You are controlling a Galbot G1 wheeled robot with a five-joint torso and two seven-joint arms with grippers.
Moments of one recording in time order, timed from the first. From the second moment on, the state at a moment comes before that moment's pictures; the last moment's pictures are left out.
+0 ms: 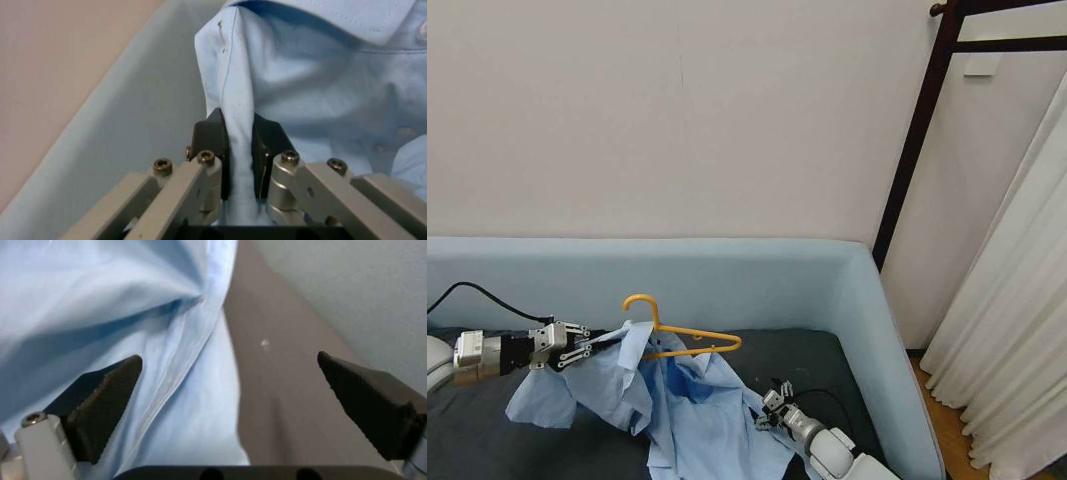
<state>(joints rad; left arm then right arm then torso) 0.80 -0.16 0.02 -1.56 -0.72 -0.50 0.74 -0.72 1.29 -0.28 0.97 -0.07 0.07 -0.06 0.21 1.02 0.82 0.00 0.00</state>
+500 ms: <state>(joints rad) 0.82 -0.18 0.02 -1.57 -0.72 -0.49 0.73 -0.70 1.33 -0.28 0.91 -0.18 0.09 -0.04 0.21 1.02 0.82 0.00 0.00</state>
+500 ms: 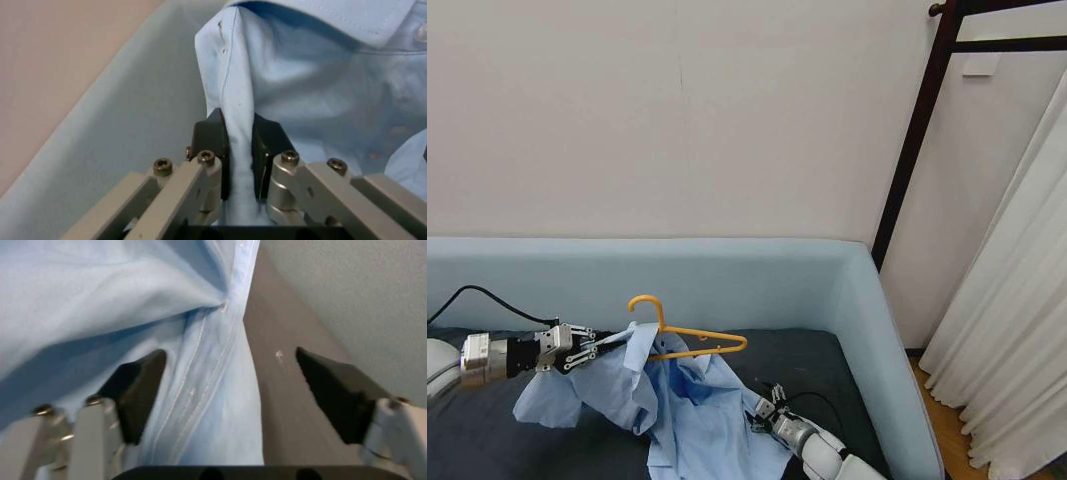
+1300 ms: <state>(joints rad) 0.82 -0.19 0.02 -1.56 -0.71 -0.48 0.73 -0.70 1.35 -0.28 0.89 -0.17 0.11 -0.01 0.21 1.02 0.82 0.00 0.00</state>
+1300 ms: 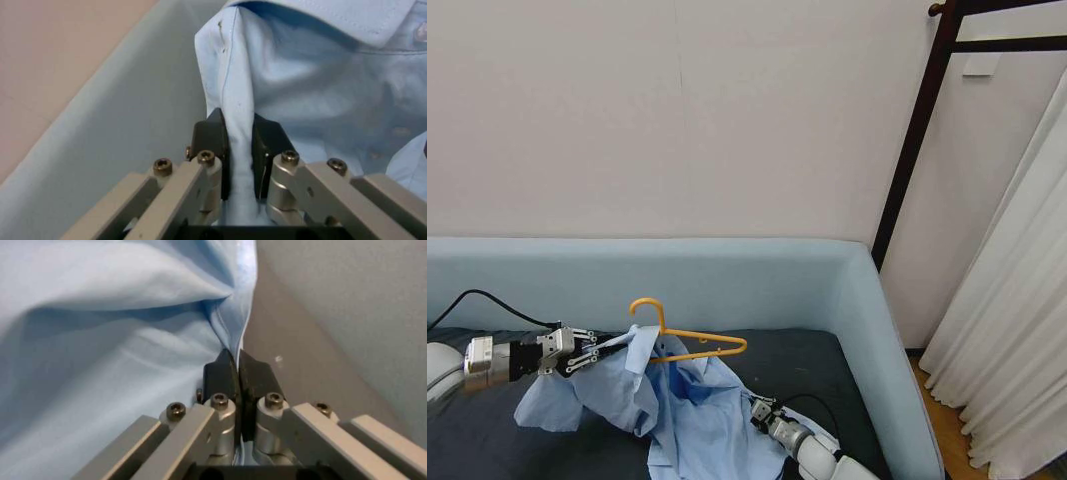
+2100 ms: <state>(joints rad) 0.76 -0.28 0.03 -1.43 -0.63 -0.51 0.80 -0.65 0.97 -0.17 1.52 0.32 -0.15 0.06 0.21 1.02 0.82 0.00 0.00</state>
